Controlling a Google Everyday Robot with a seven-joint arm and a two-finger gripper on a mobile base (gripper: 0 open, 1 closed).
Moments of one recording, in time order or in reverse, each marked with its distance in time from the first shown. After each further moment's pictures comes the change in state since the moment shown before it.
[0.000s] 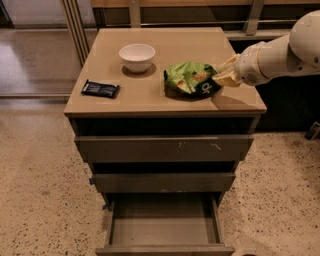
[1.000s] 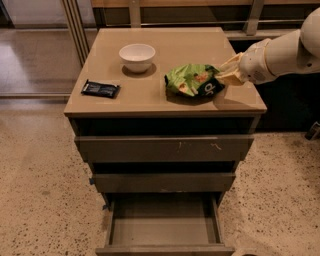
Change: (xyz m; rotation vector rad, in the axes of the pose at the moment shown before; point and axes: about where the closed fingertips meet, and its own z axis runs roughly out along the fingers) arm -0.010 0.007 -0.014 -0.051 -0.044 -0.013
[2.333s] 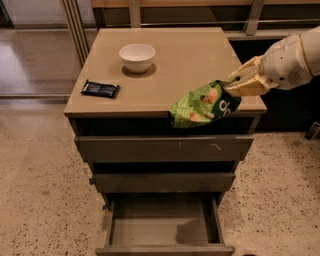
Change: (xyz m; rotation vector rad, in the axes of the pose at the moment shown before) arm -0.025 0.077 -0.079 -0.273 -0.072 -0.011
